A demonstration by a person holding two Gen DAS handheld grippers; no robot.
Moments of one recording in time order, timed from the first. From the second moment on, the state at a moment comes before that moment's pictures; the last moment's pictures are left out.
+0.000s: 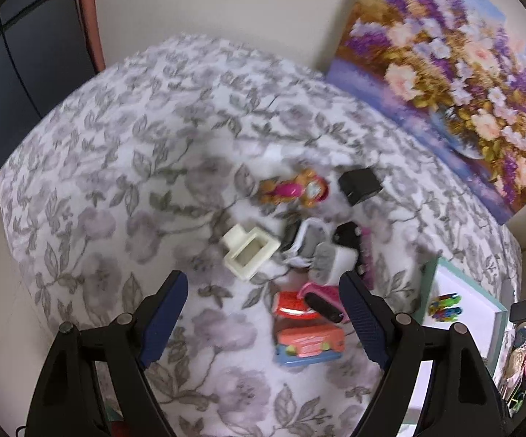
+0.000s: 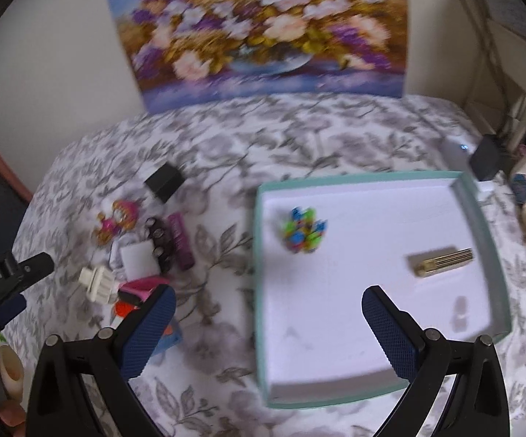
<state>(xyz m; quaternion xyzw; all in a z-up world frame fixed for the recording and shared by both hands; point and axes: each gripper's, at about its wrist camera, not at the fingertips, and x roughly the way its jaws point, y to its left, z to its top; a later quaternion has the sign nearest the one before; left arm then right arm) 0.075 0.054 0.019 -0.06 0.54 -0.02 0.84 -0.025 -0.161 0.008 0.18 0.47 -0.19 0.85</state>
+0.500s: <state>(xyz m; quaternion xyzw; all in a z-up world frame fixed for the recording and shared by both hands) 0.094 0.081 -0.040 -0.07 0.61 0.03 0.79 0.009 -0.118 -0.046 0.18 0.53 -0.13 0.82</state>
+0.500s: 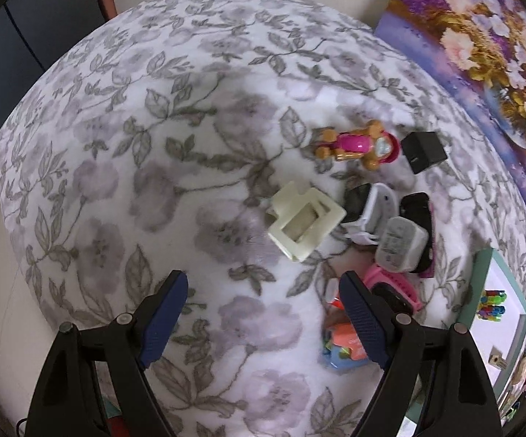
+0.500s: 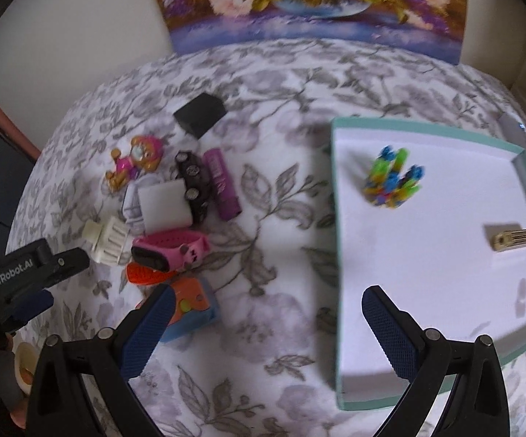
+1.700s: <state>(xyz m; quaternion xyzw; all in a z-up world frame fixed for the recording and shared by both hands) 0.105 0.131 -0.084 -0.12 0.65 0.07 0.75 0.046 -0.046 -0.100 0.10 0.58 -0.07 0.81</state>
